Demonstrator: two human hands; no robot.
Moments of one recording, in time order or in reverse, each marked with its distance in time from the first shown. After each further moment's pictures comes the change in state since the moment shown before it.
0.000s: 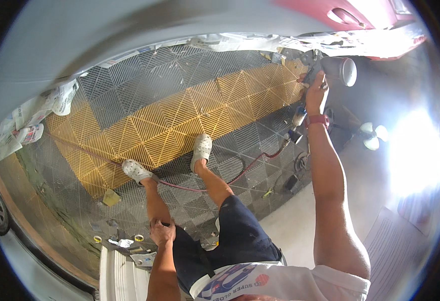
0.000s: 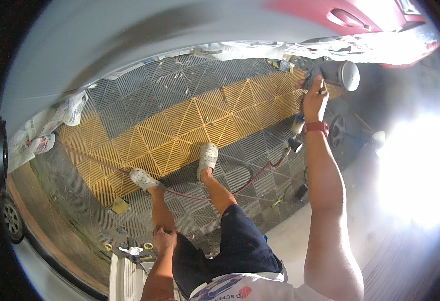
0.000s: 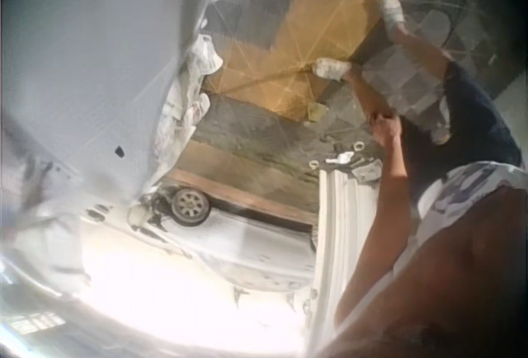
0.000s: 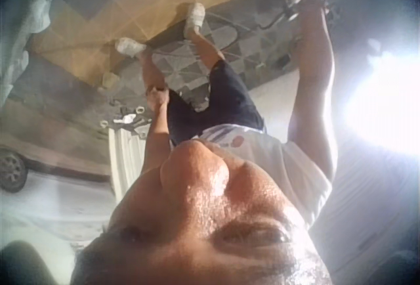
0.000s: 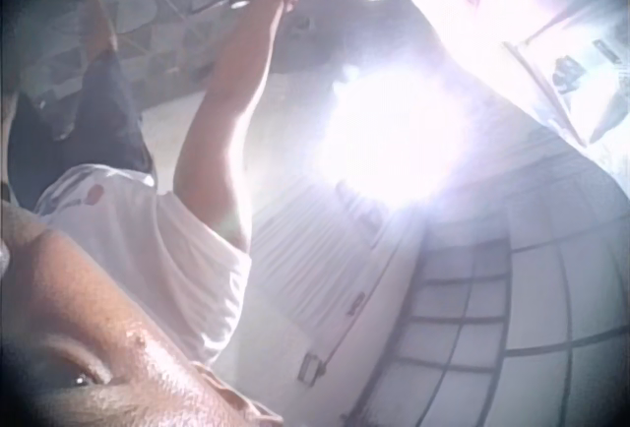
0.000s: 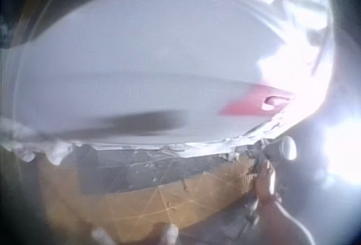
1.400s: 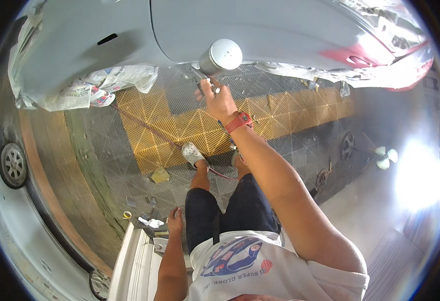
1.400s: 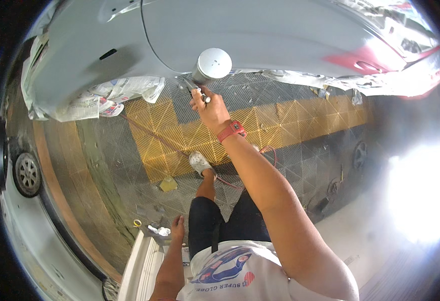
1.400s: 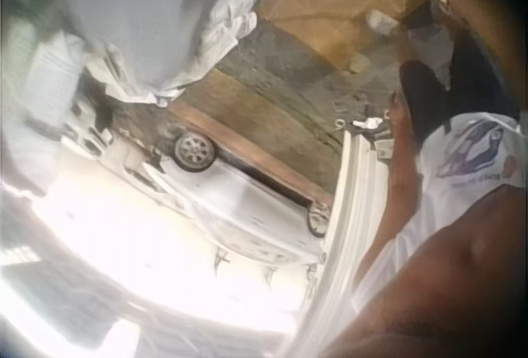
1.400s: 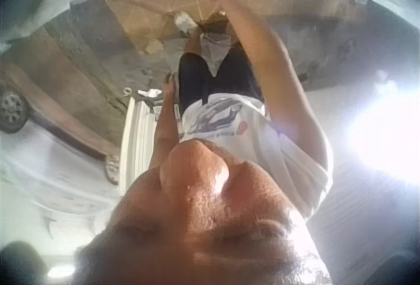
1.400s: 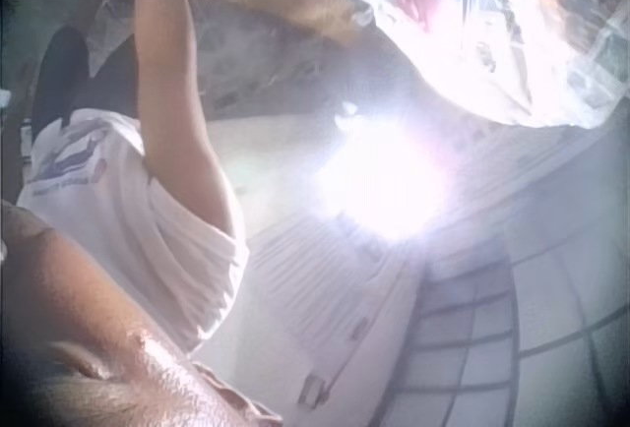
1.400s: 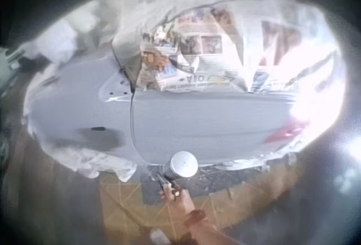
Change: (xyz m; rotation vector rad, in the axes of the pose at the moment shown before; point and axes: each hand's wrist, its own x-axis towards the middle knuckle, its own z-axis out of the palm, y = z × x) left_hand -0.037 -0.285 -0.077 -0.850 0.012 -0.122; right_hand -0.320 -0.366 0.329 0.216 -0.800 0.013
